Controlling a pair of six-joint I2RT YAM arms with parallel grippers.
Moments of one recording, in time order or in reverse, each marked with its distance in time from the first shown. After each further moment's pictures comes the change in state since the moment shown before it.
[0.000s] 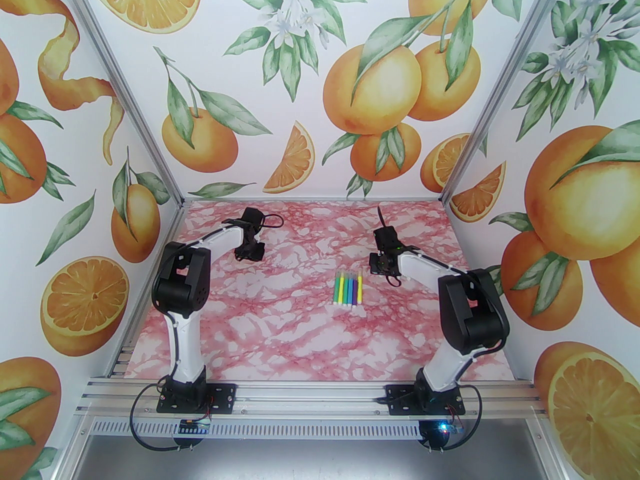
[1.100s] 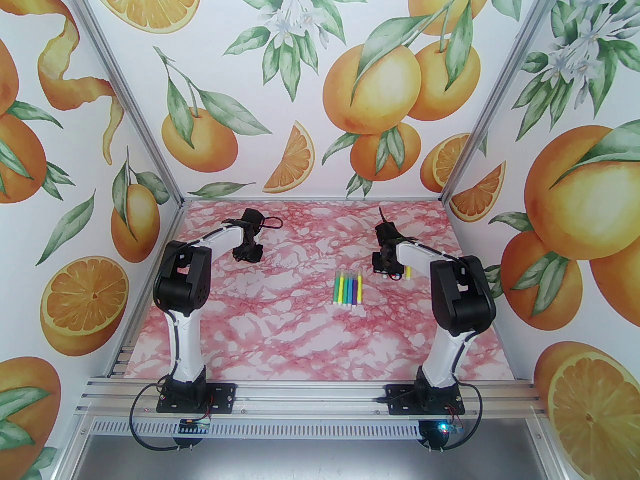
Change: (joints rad) left arm 0.002 0.006 0.003 -0.032 -0.026 0.025; right arm -0.043 0.126 0.117 -0.122 0.000 -0.016
